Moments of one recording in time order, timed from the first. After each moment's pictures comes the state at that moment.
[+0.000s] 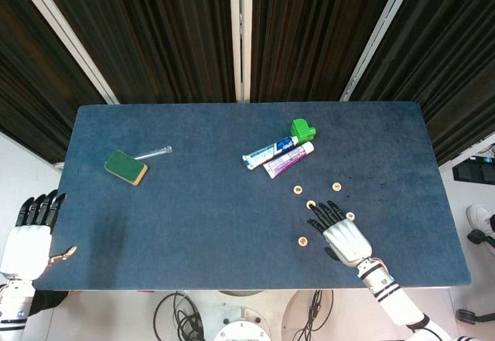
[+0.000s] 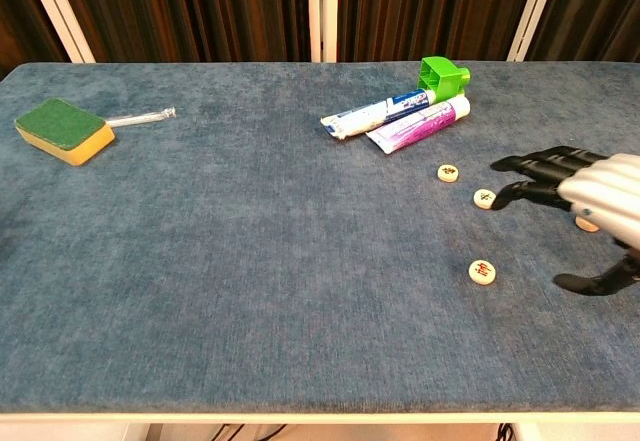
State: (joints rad) left arm -0.08 -1.15 -0.03 -1.66 1.48 1.48 0.18; right arm 0.37 -1.47 -0.01 -1.49 -1.59 1.10 -0.35
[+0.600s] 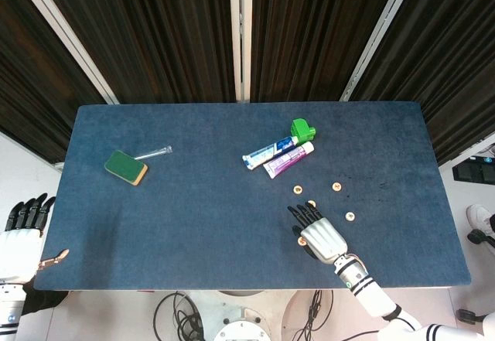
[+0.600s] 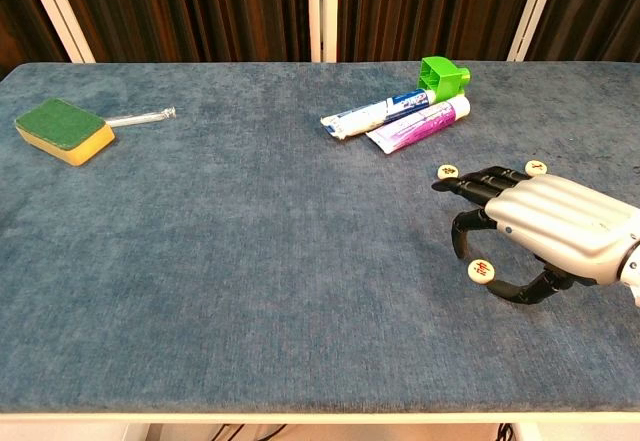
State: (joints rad) left arm -0.06 -1.14 -0.02 -1.63 1.47 1.49 0.11; right arm 0.43 -1.60 0.00 -1.42 -1.54 1.04 -0.40
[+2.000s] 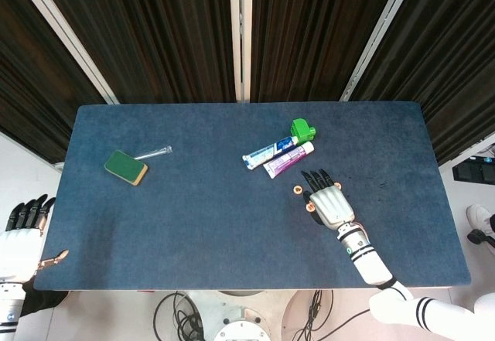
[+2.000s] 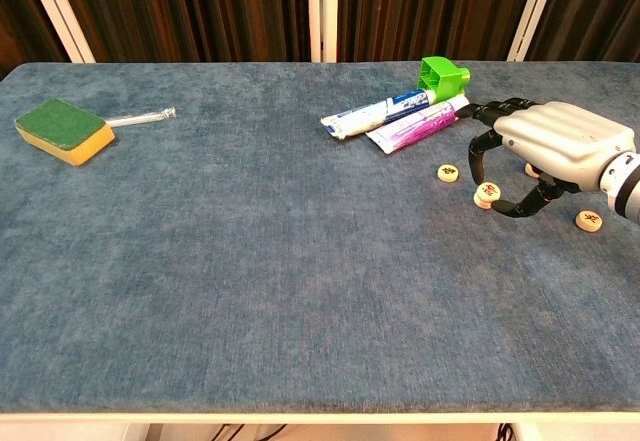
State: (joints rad) left arm -0.07 -1.14 -0.02 -1.62 1.45 1.45 0.09; right arm 0.54 -1.62 0.14 -1.31 -1.34 0.99 -0.40
